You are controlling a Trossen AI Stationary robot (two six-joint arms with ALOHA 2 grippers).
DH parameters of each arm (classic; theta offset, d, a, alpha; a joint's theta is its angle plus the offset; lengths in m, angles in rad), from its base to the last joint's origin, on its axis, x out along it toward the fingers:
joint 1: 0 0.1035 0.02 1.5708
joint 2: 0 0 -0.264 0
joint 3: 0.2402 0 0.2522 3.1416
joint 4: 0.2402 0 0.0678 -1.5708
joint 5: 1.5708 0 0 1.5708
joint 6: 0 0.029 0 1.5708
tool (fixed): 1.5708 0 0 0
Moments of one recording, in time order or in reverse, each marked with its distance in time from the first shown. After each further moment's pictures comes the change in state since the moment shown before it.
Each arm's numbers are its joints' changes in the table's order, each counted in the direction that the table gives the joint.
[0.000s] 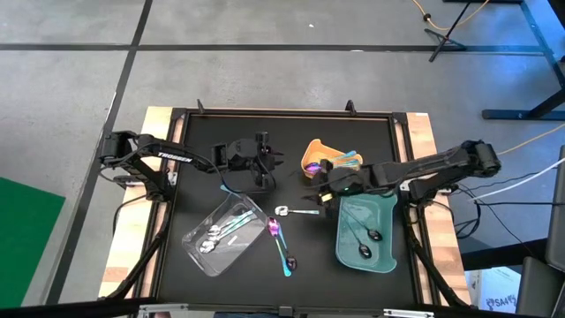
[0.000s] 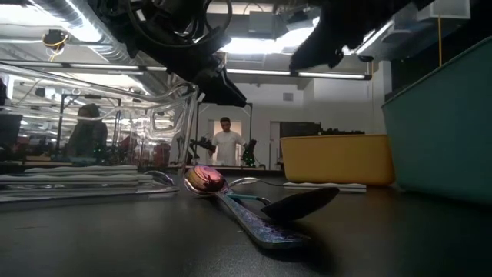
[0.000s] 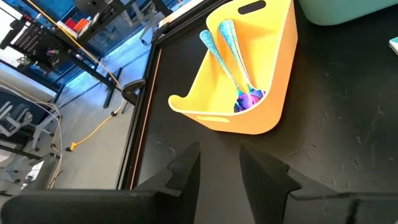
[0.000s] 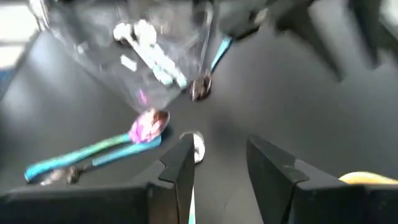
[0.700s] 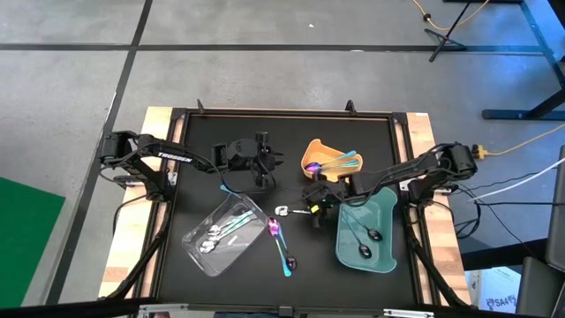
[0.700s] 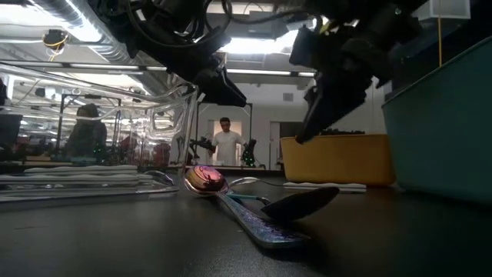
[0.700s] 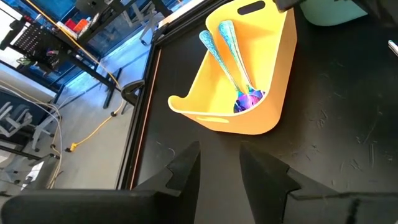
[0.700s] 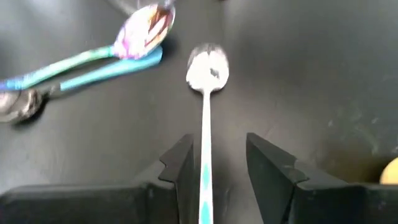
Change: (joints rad) left arm 0.000 0.000 0.000 0.000 0.000 0.000; right arm 0.001 -0.252 0.009 0.054 -0.092 0.010
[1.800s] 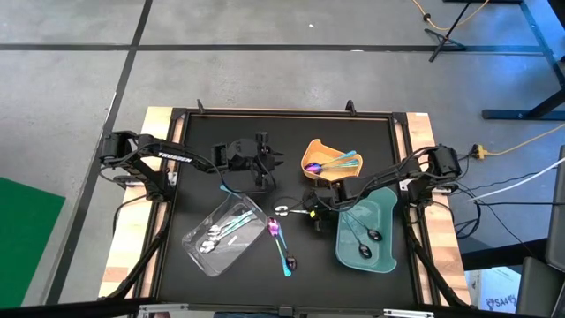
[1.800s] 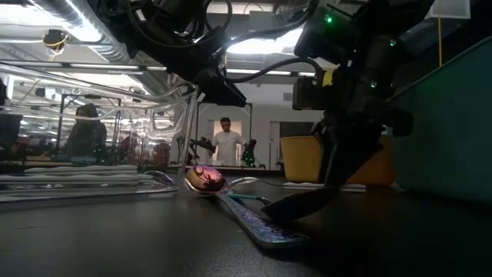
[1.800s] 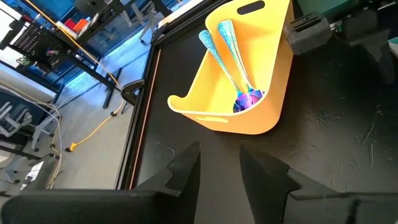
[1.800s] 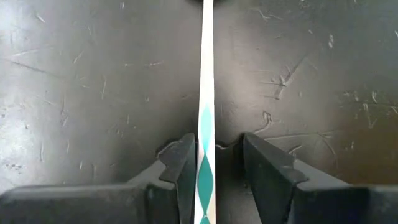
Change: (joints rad) left arm 0.000 0.000 -0.001 0.000 0.001 0.000; right arm 0.001 -0.149 0.002 0.085 -0.026 -0.004
